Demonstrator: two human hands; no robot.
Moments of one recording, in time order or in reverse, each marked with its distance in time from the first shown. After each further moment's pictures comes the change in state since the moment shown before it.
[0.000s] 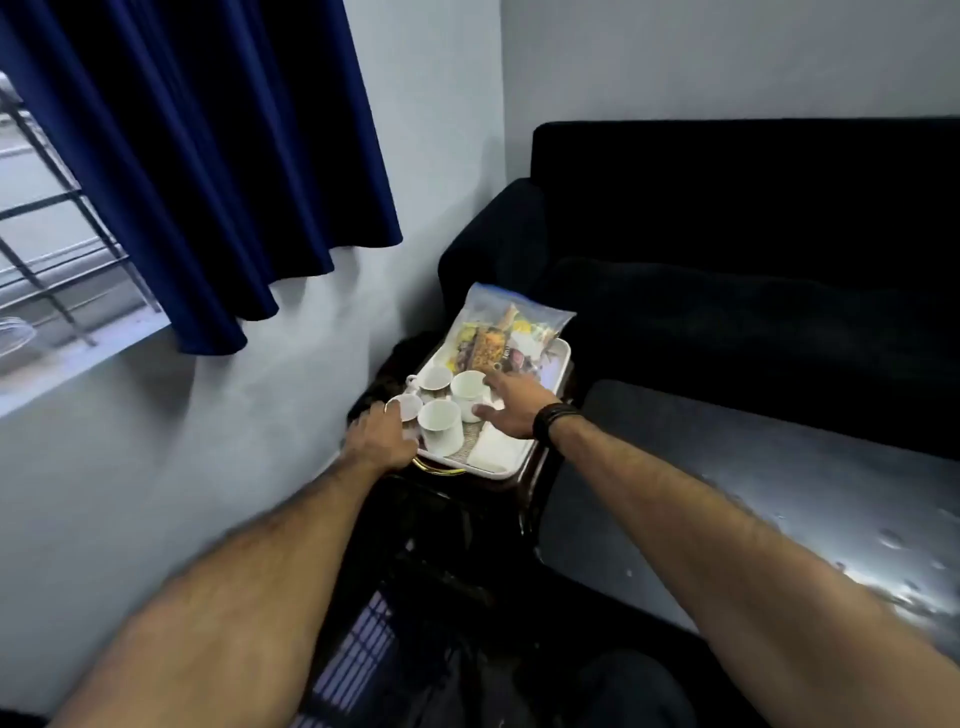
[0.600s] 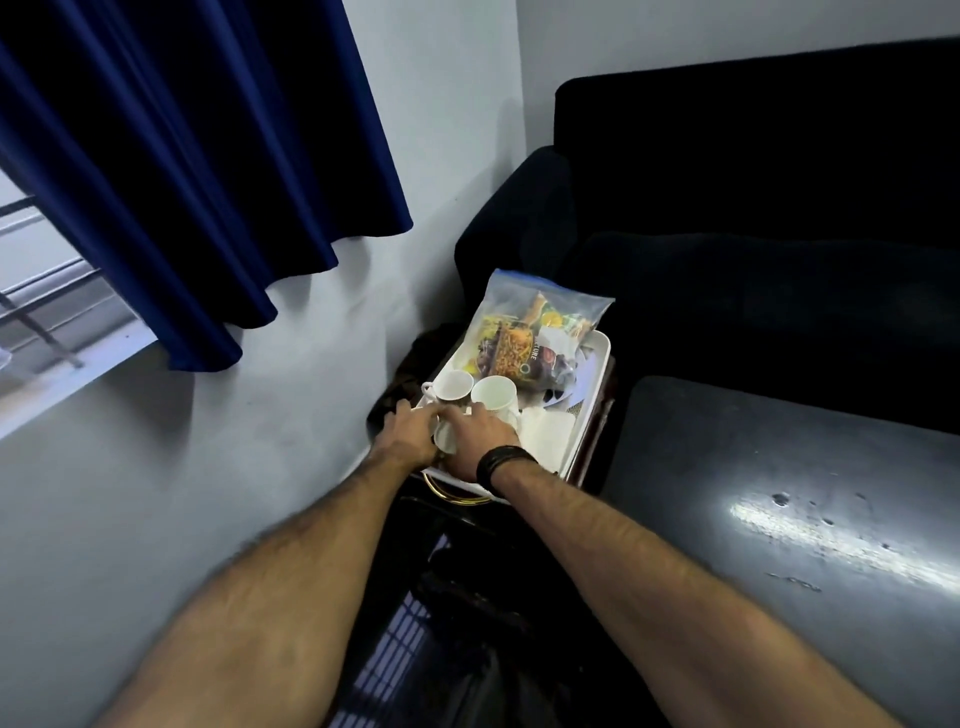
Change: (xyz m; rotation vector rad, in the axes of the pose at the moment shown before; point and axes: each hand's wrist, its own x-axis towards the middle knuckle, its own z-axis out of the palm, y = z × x) left_hand 0.082 0.002 0.034 -0.012 -0.120 -0.031; right_hand 0.069 -0.030 0.097 0.009 -0.031 -0.013
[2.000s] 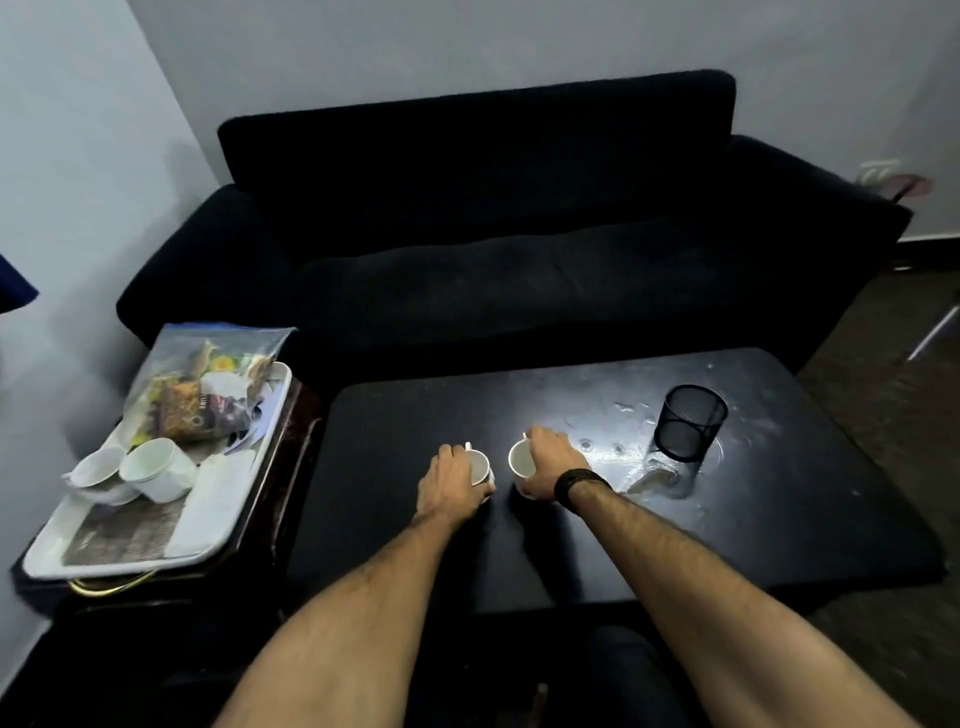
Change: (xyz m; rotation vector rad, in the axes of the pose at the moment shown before) left_hand -0.155 0.393 0.169 -0.090 -0.086 0.502; right_hand -0.314 0.370 -0.122 0.081 0.160 0.679
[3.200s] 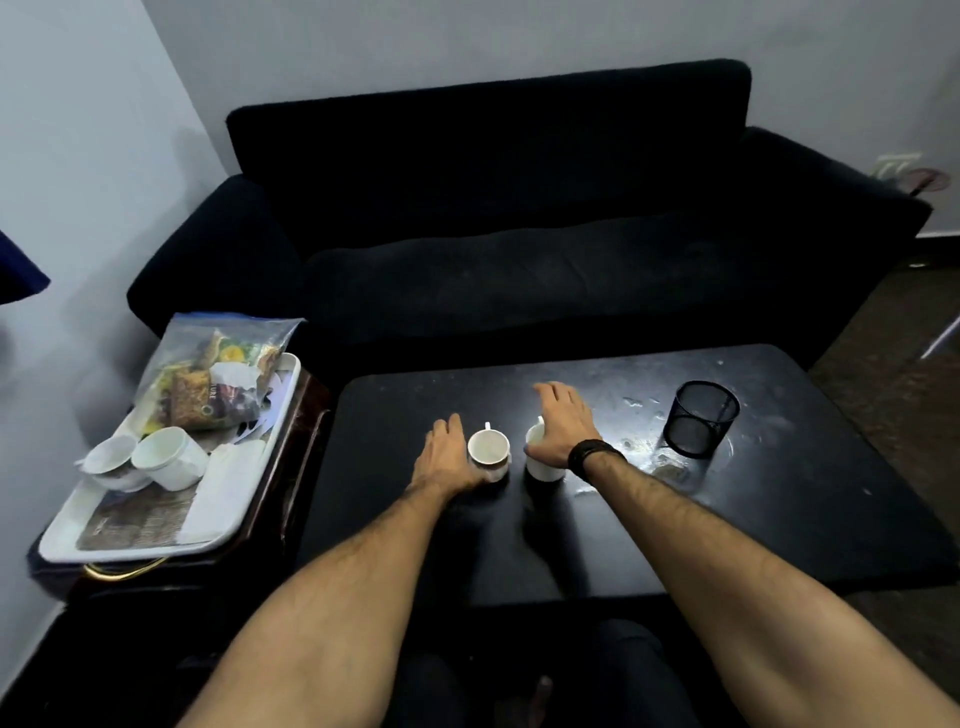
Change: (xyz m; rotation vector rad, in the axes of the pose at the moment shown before) left_hand 0.017 -0.014 -0.021 -0.073 -0.017 0.004; right_hand 0.007 -0.016 -0.029 -0.006 0.188 -0.092
